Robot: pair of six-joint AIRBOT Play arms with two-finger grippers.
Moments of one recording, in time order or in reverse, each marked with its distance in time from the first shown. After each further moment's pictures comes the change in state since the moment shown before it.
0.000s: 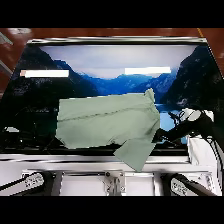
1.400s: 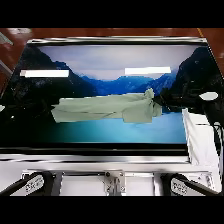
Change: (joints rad) left arm -0.179 0.134 0.334 -0.166 0.317 -0.105; right arm 0.007 -0.077 0.329 0.547 -0.344 -0.099
